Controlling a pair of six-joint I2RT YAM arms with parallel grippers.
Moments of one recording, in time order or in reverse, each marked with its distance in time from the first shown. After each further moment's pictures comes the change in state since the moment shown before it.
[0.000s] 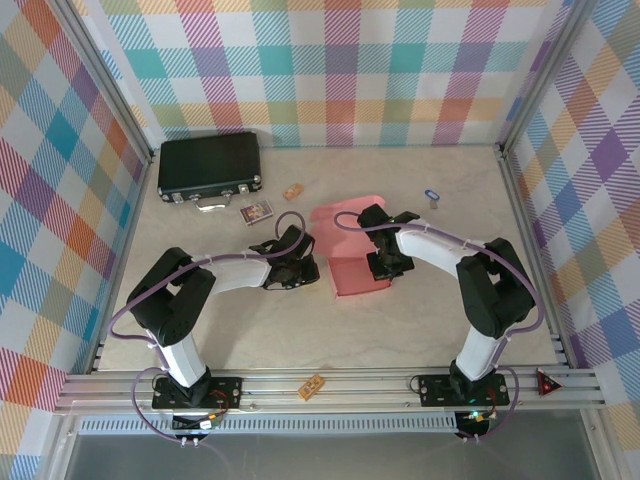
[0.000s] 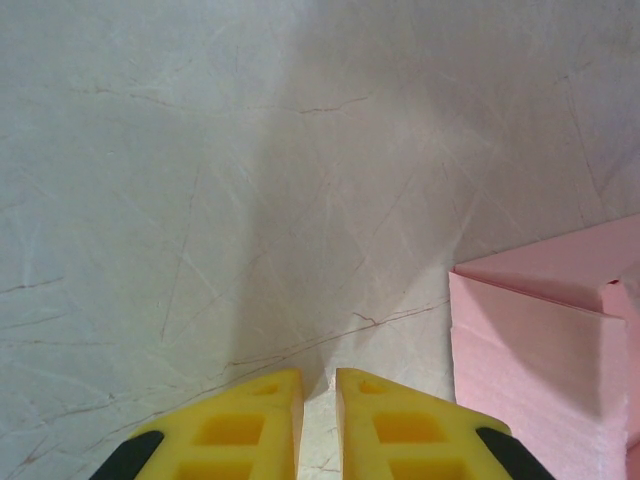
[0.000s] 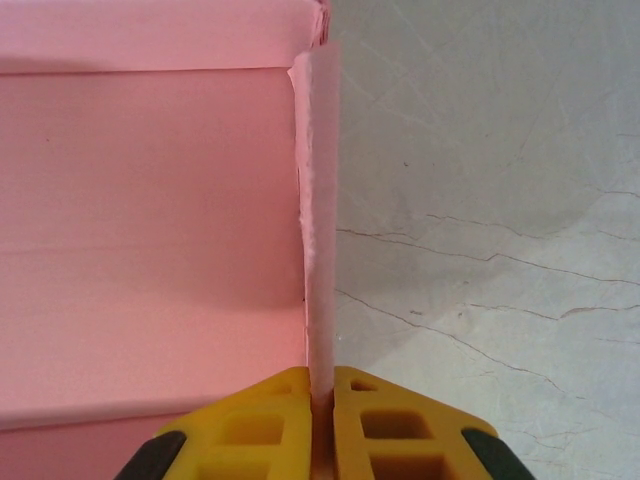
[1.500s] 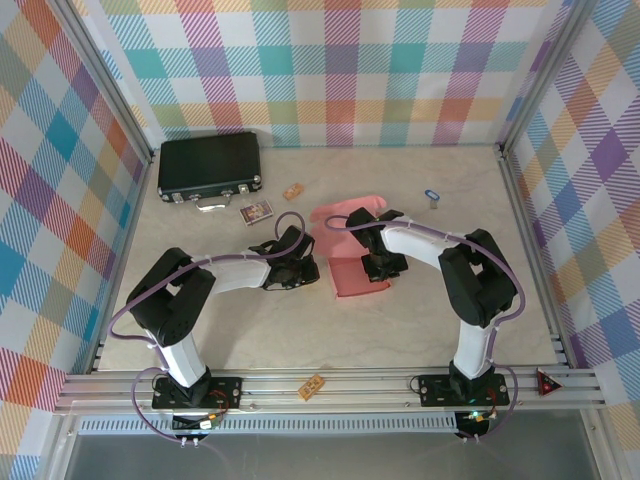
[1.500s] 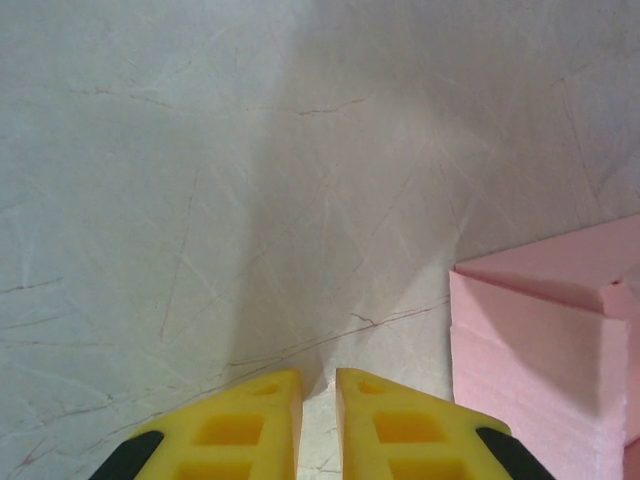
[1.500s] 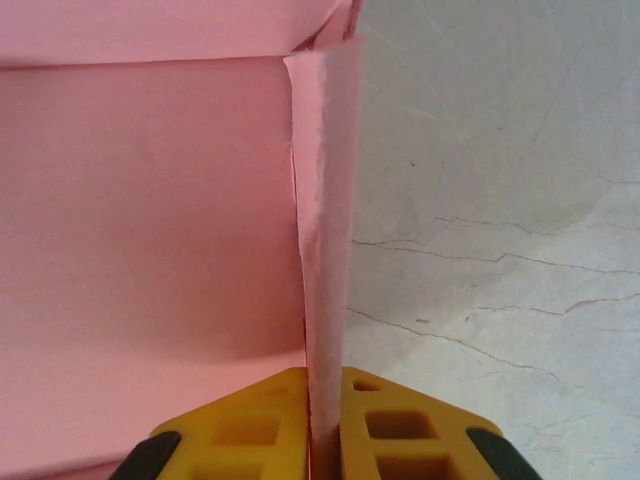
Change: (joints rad) left arm 0.000 -0.005 -0.007 0.013 0.000 -0.002; right arm 0.044 0.108 0.083 -0.083 0.081 0.081
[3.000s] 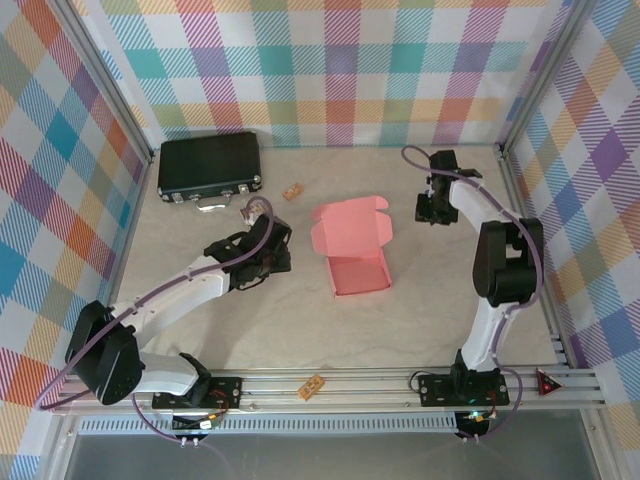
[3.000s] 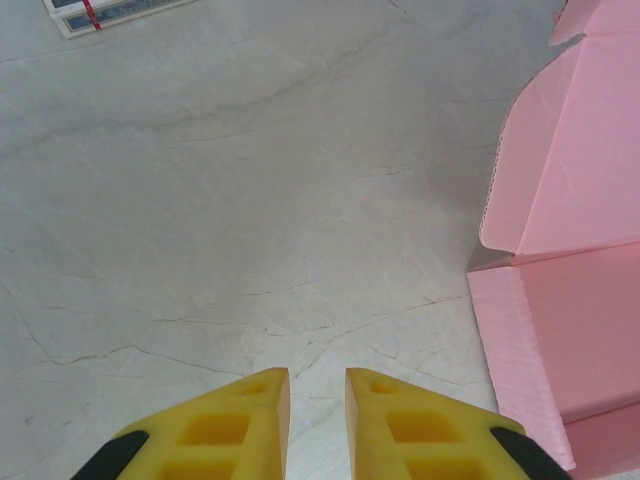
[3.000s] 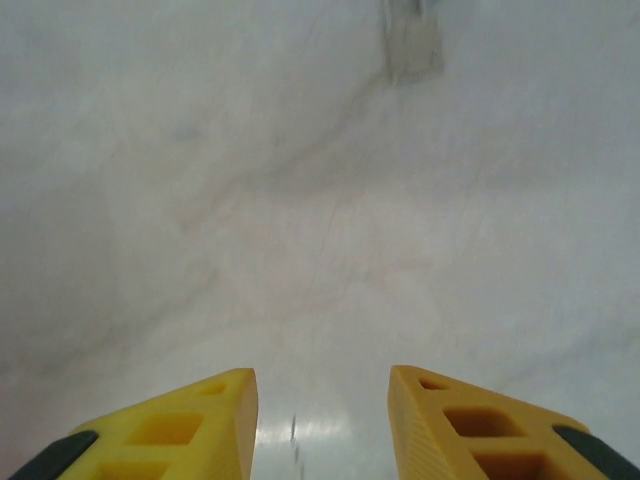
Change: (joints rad) left arm 0.000 -0.422 0.059 -0.415 -0.323 0.200; right arm -0.525 0.091 0.289 0.157 -0.195 -0.218
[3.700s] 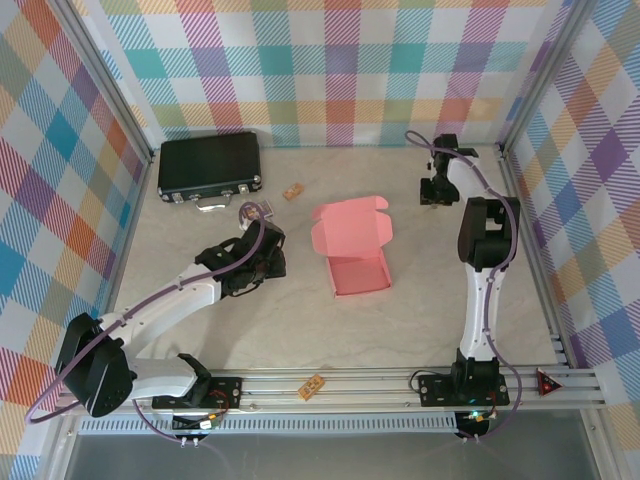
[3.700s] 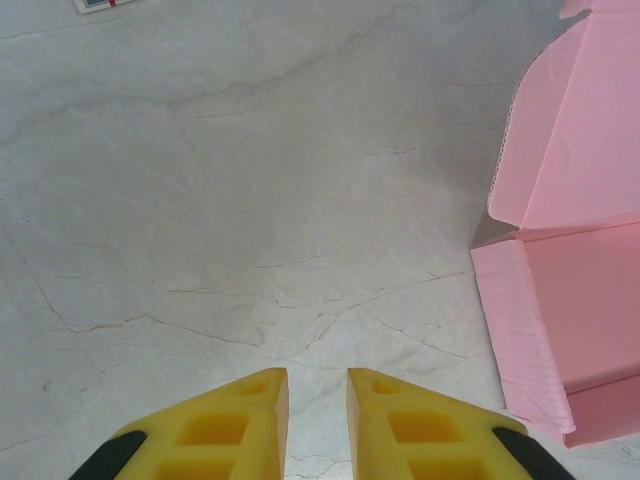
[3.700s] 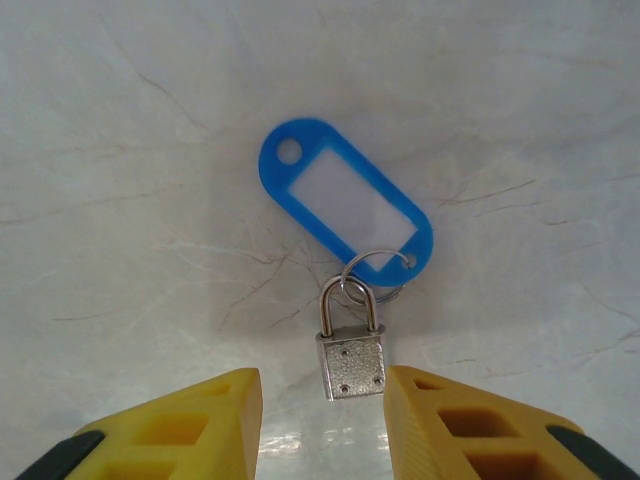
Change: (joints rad) left arm 0.000 -0.068 -0.047 -0.014 0.012 -0.013; right arm -0.066 0.416 0.499 -0.162 0.002 -0.141
